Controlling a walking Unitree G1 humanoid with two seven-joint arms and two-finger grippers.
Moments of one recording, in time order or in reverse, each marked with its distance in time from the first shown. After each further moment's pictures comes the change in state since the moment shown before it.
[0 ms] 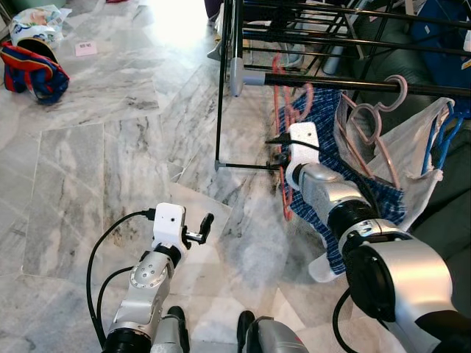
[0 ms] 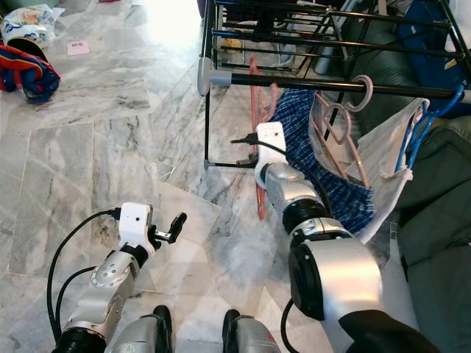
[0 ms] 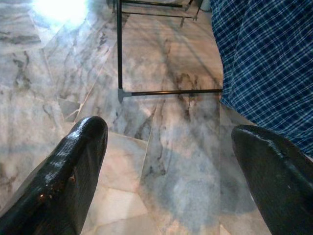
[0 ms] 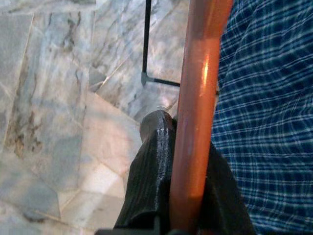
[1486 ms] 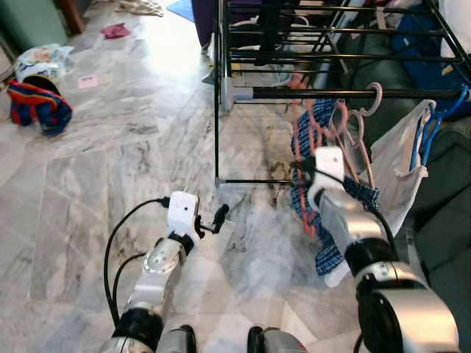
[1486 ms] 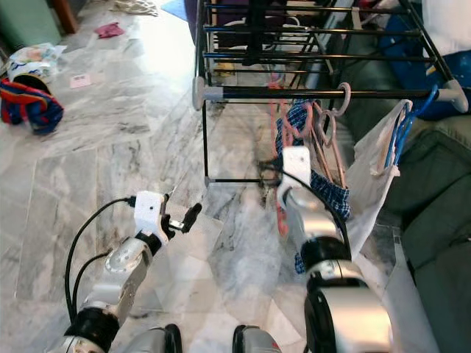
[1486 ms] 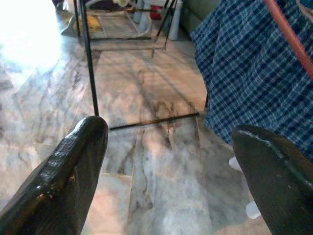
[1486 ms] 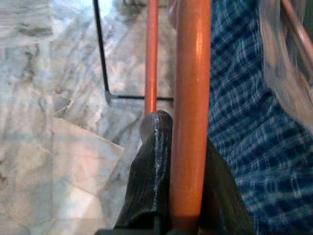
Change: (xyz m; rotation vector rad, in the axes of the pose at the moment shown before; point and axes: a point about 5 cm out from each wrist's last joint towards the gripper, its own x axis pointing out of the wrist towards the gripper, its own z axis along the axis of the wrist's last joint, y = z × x) left arm 0.020 -0.013 0.007 -0.017 -0.038 -0.093; right arm -0.014 -0.034 -0.034 0.036 -0.029 -0.153
